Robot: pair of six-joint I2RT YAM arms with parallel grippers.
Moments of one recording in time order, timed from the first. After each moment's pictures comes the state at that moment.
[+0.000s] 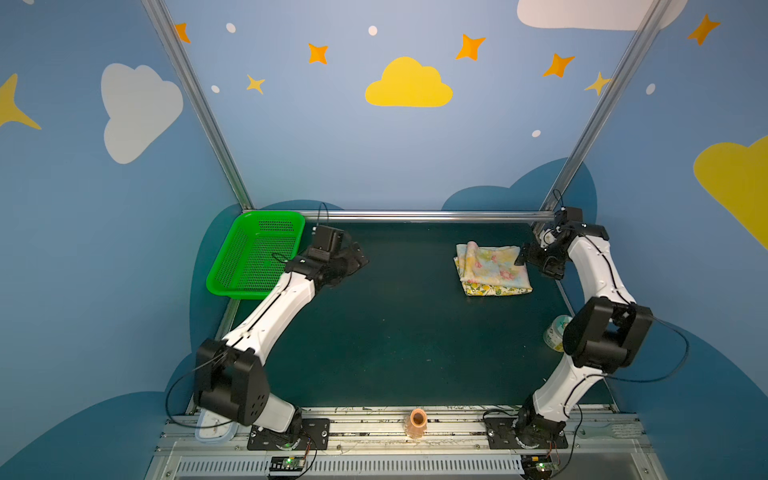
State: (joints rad) left arm -0.29 1.42 1.25 -0.57 -0.02 -0.83; right arm -0.13 1.73 1.64 -1.07 -0.12 0.17
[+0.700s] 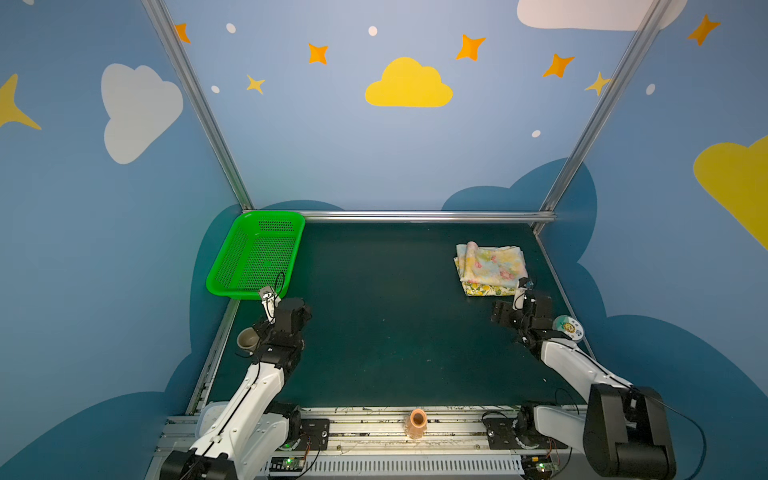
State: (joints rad) left arm -0.13 0.89 0.40 -0.06 -0.60 -0.41; right arm 0.03 1.22 0.47 0.09 0.03 0.12
